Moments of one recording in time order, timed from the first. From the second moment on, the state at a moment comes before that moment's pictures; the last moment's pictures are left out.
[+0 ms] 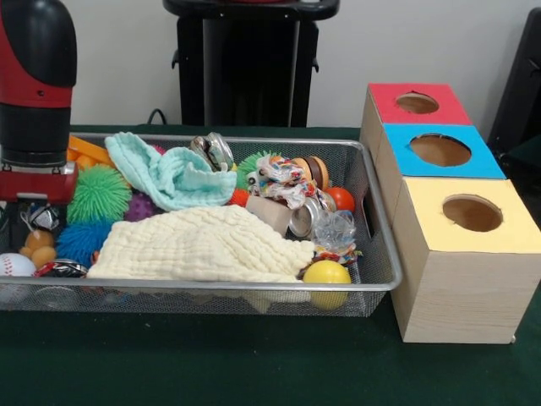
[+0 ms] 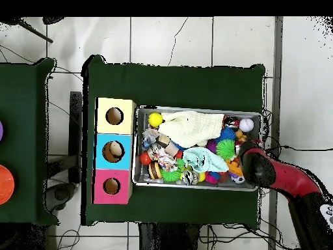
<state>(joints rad) -0.93 -0.40 0.29 1.55 -0.59 0.13 1.27</state>
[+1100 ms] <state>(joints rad) -0.95 -0.36 0.31 1.52 -0.61 0.13 1.27</state>
